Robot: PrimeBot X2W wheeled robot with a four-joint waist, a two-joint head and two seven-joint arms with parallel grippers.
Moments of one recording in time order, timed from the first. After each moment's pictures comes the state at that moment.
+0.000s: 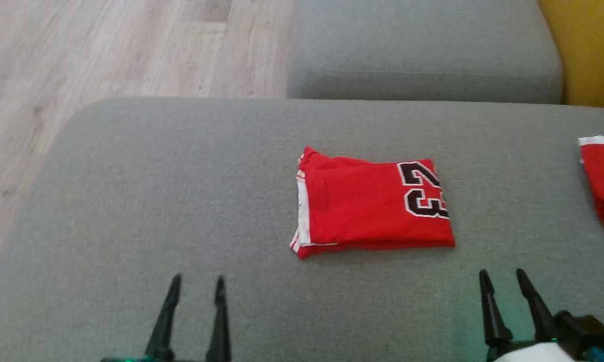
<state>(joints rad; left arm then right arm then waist) 0.25 0.06 -0.27 -0.02 -0.11 0.10 -0.26 0.19 -0.09 0.04 0.22 0.23 0.13 -0.25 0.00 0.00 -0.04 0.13</state>
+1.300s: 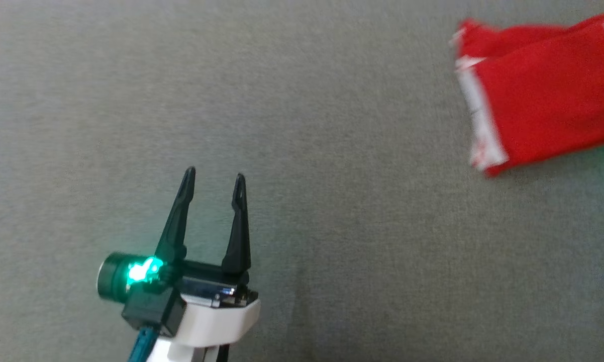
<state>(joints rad) -0.05 0.06 -0.36 -0.12 -0.13 0.11 -0.26 -0.59 -0.60 0.19 0.72 0.50 0.13 -0.18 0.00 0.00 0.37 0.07</state>
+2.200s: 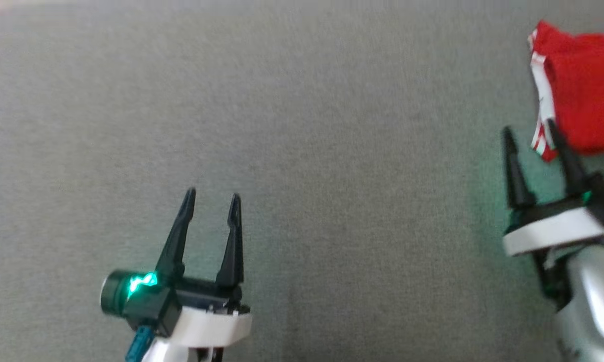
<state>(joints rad) -0.04 0.05 -0.32 -0.01 -0.17 0.04 -0.26 -0.27 -0.26 0.10 0.32 0.22 0.13 -0.25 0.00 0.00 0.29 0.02</state>
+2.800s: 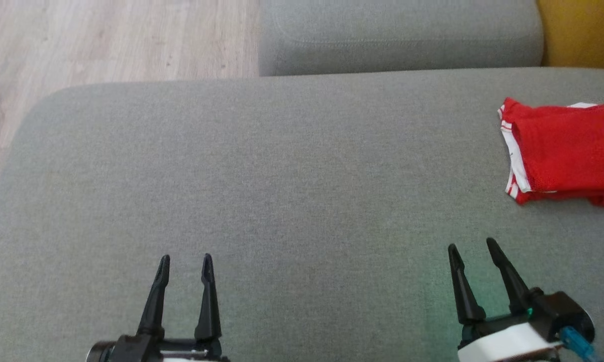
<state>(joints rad) 0.15 0.05 -0.26 0.02 -0.21 0.09 -0.26 0.12 -0.07 0.12 0.16 0.15 0.13 -0.25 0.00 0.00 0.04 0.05</state>
